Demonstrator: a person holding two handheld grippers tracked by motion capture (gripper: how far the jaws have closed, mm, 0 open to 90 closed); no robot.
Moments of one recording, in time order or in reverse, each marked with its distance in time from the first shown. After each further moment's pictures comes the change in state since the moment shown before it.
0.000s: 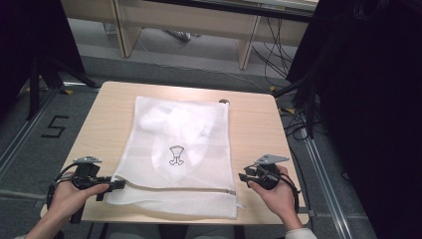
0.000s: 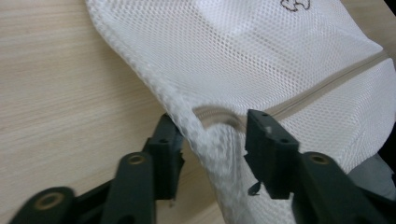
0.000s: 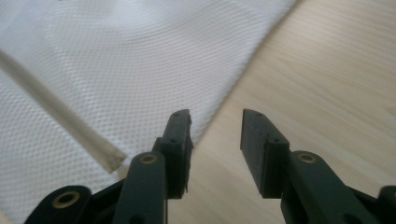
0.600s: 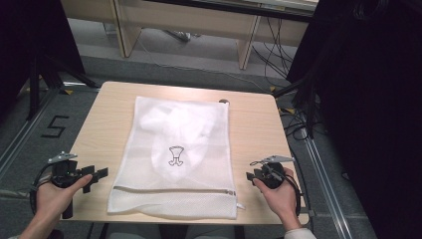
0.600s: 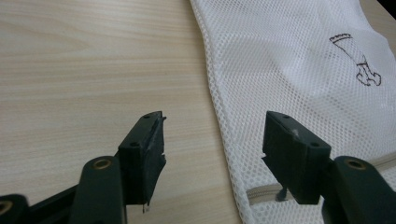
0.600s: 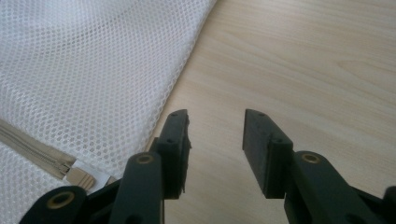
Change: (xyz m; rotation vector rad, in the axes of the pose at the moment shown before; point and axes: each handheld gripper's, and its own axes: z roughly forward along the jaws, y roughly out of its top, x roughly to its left) left arm 0.035 -0.009 -0.022 -0.233 0.201 -0.126; right arm -0.016 -0.010 0.001 0.031 -0.094 0.130
